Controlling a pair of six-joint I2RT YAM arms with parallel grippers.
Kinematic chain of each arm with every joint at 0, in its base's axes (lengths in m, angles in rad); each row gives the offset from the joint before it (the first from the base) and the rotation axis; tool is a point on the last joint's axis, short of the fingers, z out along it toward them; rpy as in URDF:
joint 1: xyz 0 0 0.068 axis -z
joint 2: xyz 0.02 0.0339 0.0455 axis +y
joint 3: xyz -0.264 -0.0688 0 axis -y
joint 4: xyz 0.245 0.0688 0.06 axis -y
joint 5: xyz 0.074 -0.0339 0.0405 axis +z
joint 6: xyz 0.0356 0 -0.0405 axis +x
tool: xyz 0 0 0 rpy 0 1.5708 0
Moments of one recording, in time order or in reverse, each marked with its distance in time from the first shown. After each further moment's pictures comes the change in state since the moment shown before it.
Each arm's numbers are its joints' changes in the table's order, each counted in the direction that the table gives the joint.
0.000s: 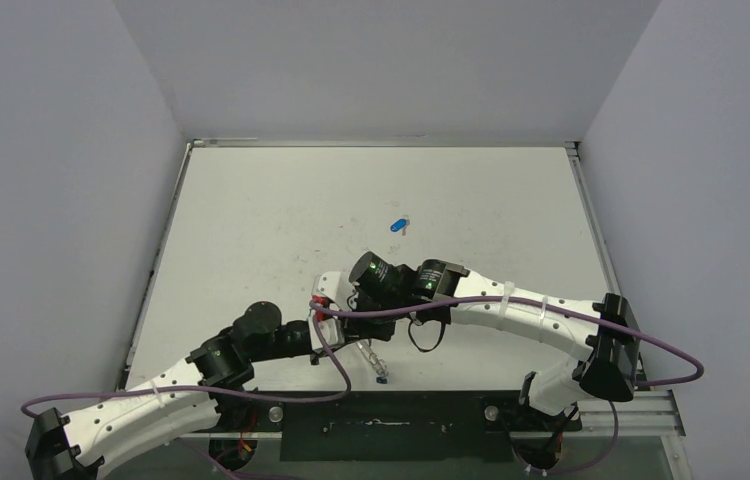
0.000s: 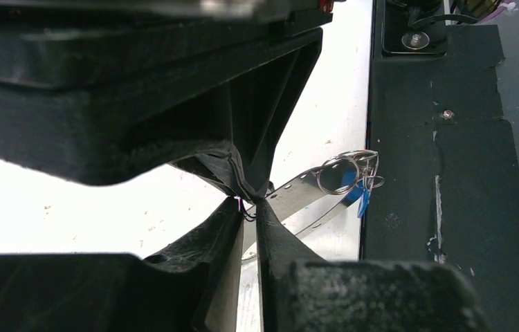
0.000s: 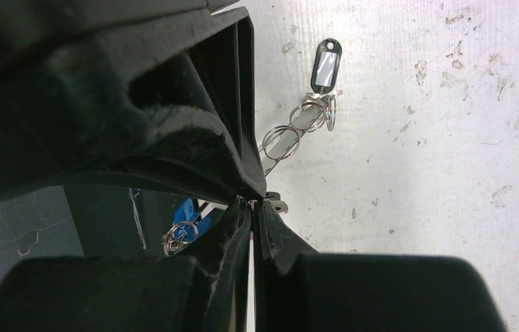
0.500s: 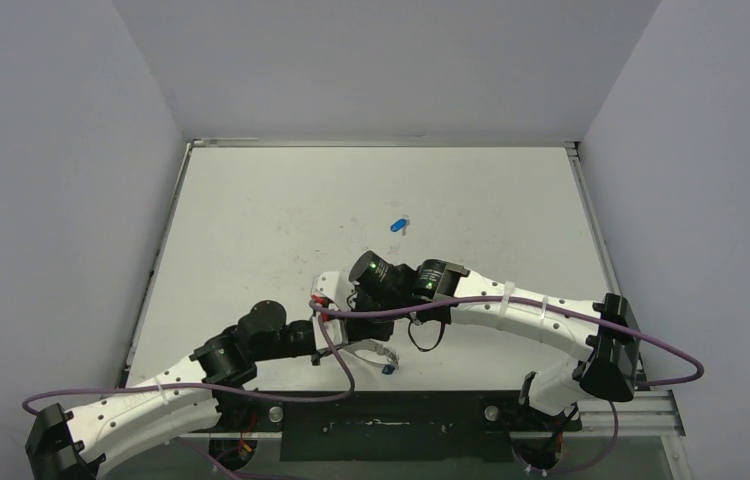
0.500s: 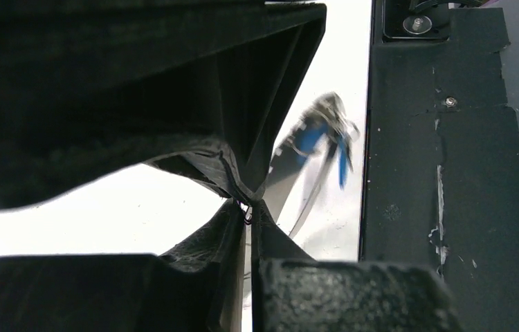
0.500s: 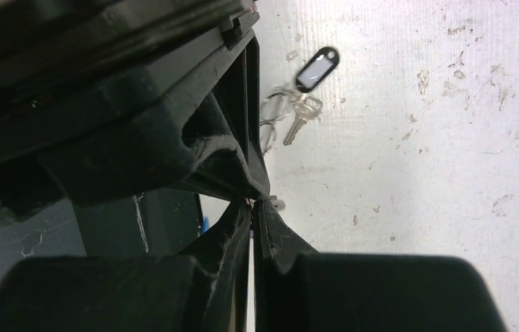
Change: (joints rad) left arm 0.001 0.032 0.000 -0.002 0.000 0.013; right arm 0.000 0.000 0.000 0.017 0.023 -0.001
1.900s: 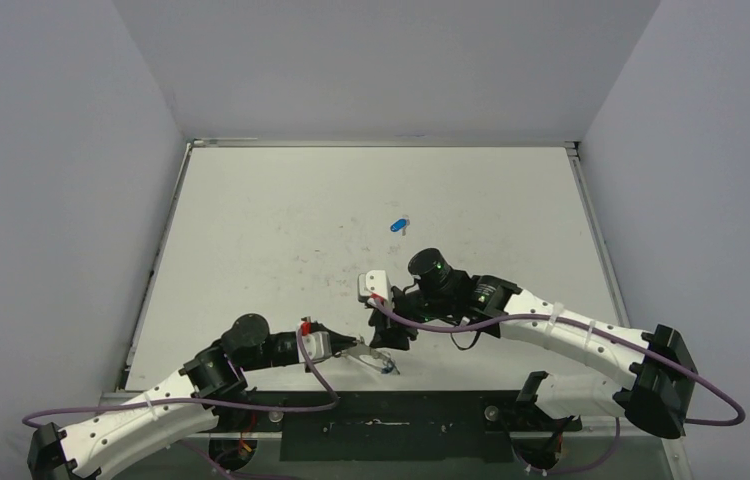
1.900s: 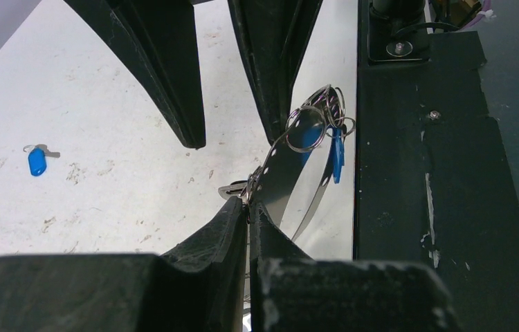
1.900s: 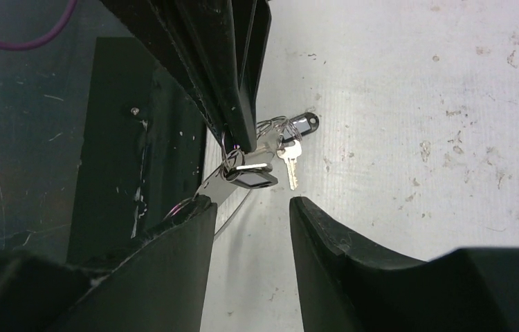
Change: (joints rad) left arm 0.000 -0.178 -0.096 0.041 -0.035 -0.007; right arm 0.188 -0.291 -0.411 0.402 0.368 -0.141
